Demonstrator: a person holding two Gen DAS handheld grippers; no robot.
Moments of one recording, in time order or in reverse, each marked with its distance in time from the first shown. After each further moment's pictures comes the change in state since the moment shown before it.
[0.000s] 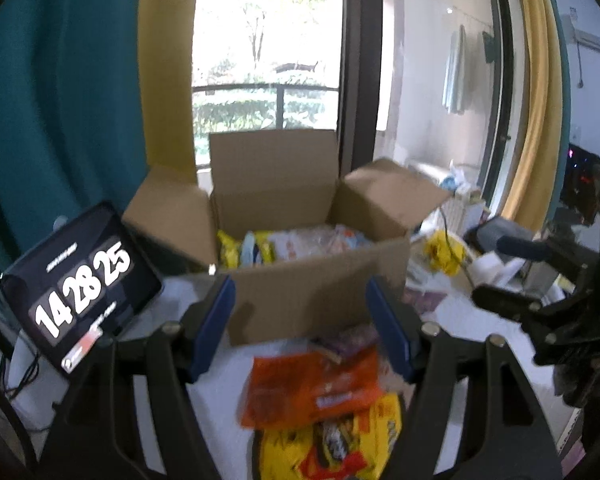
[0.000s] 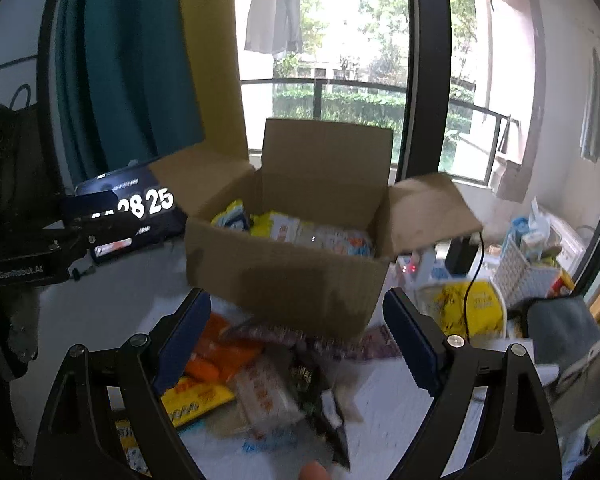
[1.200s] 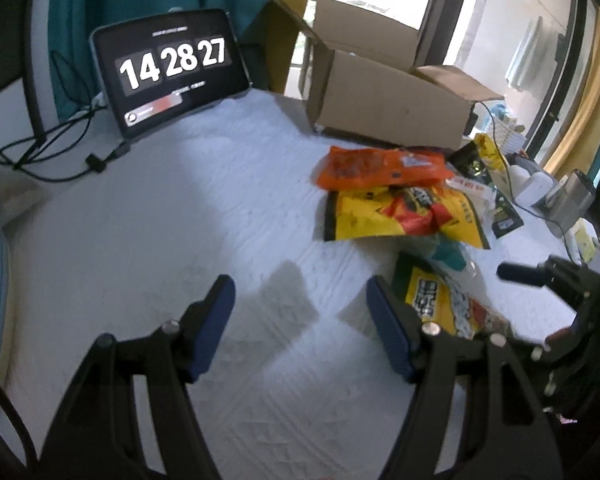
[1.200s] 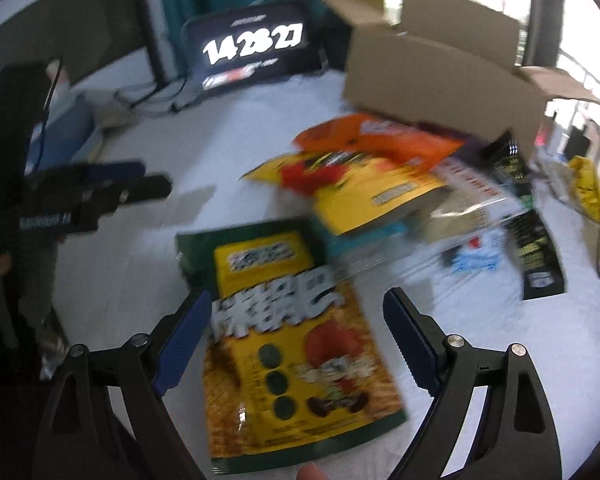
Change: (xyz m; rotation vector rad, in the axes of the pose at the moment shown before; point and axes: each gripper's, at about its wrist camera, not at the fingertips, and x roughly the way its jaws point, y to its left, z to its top) left arm -0.067 0.057 -0.194 -0.271 0.271 0.094; right arm 0.011 0.136 -0.140 -0.141 0.360 0.256
